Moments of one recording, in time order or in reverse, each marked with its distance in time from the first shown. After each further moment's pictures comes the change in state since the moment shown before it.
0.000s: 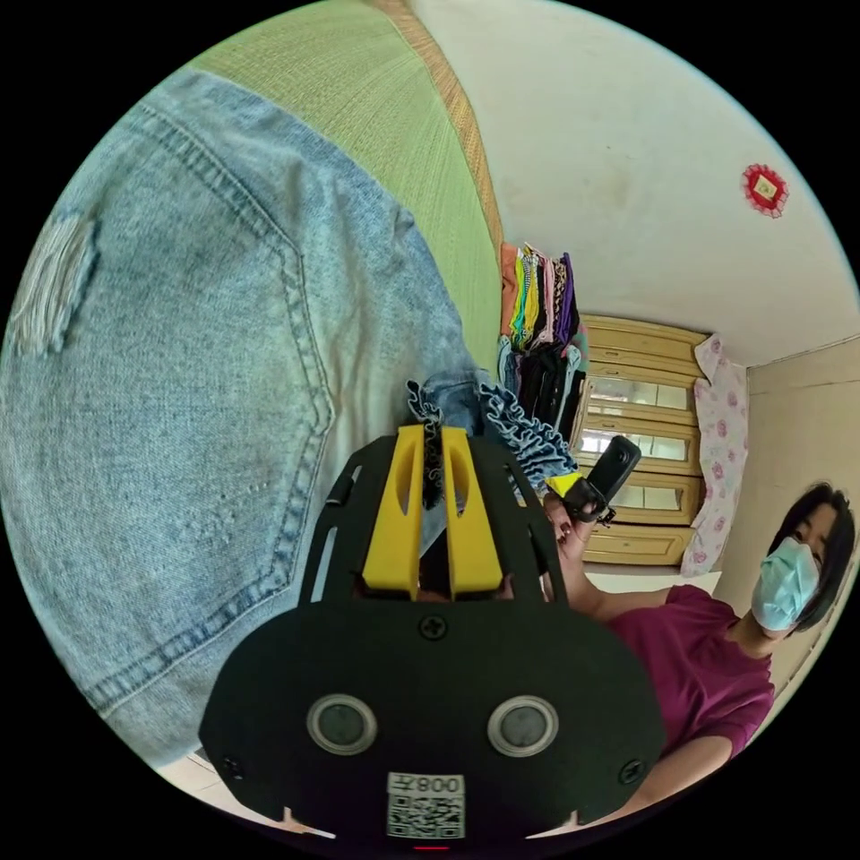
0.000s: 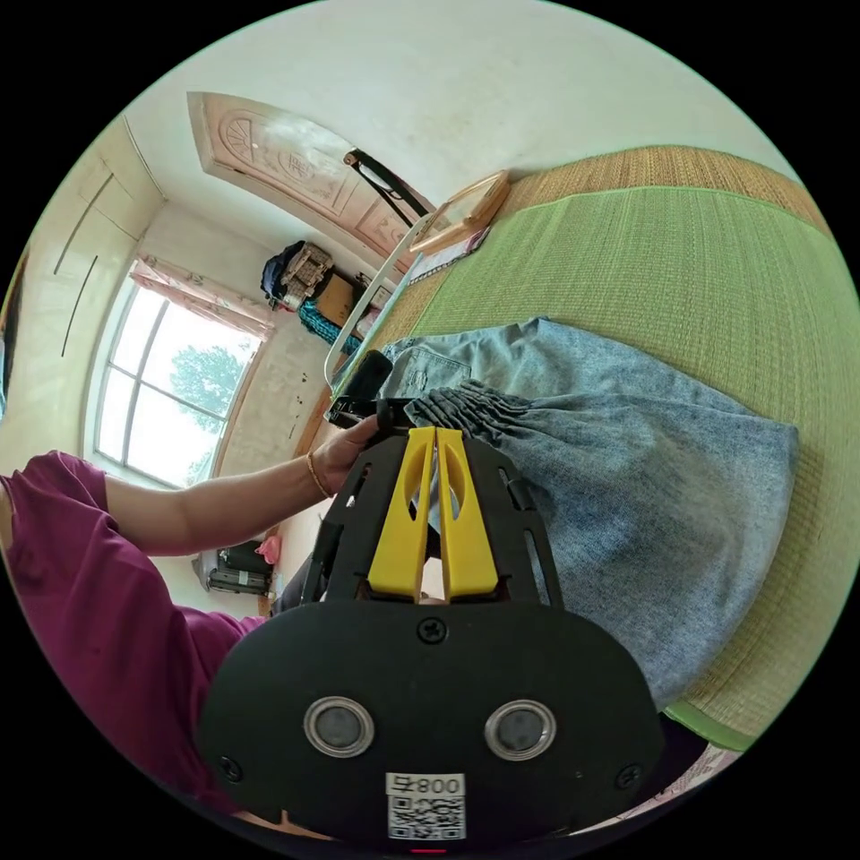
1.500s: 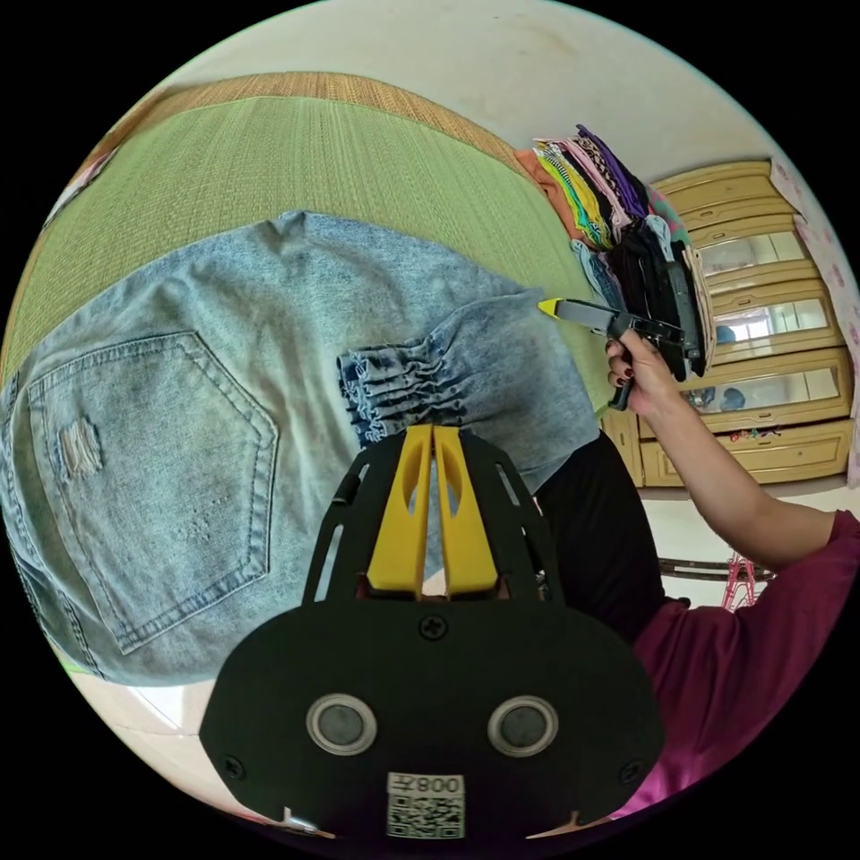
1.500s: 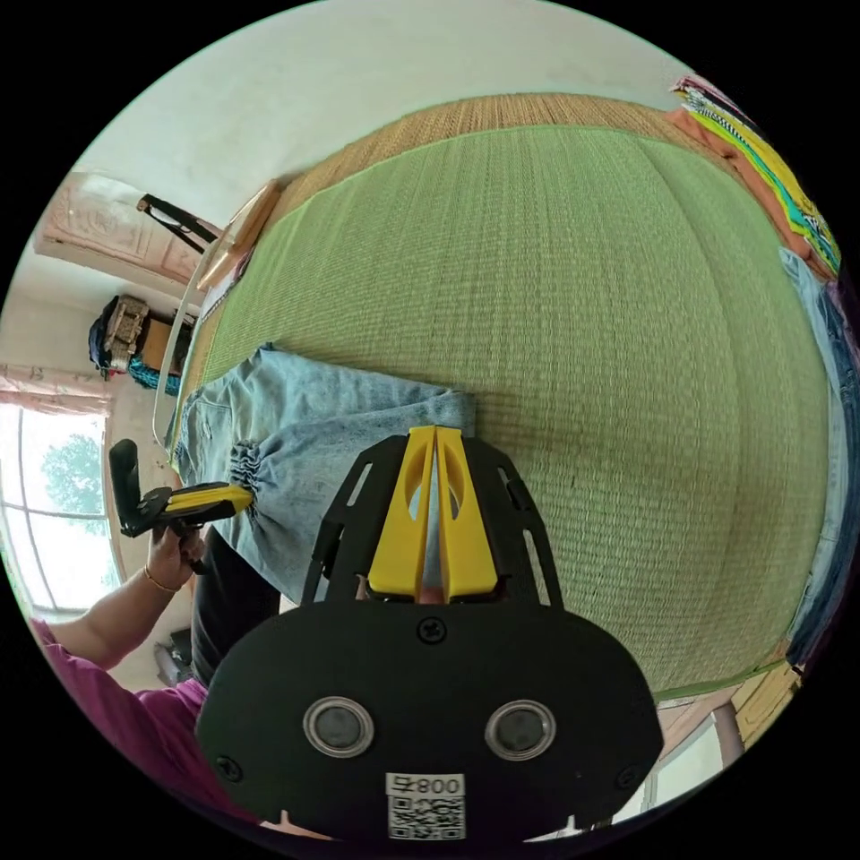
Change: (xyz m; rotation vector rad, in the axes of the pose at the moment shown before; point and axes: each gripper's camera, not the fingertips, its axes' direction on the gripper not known) left arm 0.287 0.051 0.218 -0.134 -0.583 0.313; right arm 0.167 0.073 -0.094 -0.050 0.493 0.317
